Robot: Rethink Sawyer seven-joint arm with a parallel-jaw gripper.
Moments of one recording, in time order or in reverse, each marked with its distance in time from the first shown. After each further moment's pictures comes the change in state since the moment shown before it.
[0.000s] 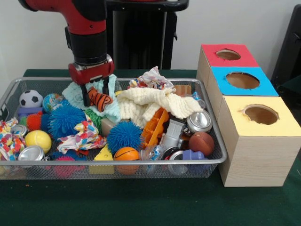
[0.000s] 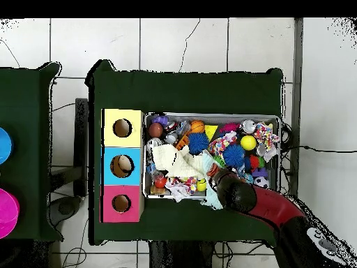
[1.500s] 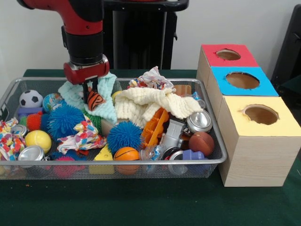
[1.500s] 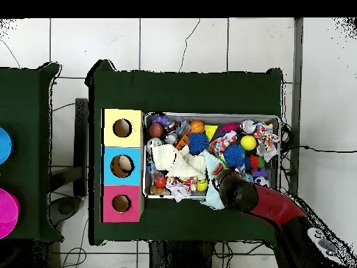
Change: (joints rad) arm 0.037 0.002 -0.053 -0.028 0.017 0.017 0.000
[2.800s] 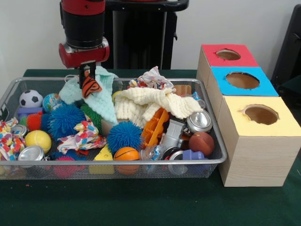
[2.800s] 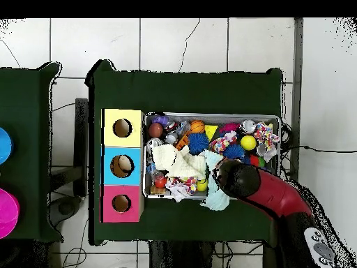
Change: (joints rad) arm 0.187 -0.092 -0.162 -0.088 0.205 0.211 0.004
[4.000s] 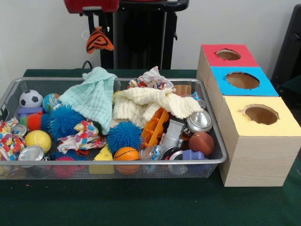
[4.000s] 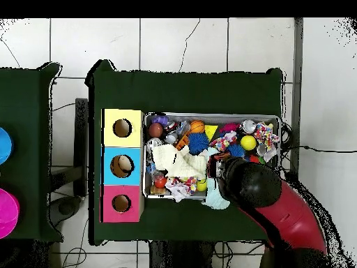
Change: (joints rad) arm 0.091 -0.226 -0.093 0.086 0.351 0.162 0.242
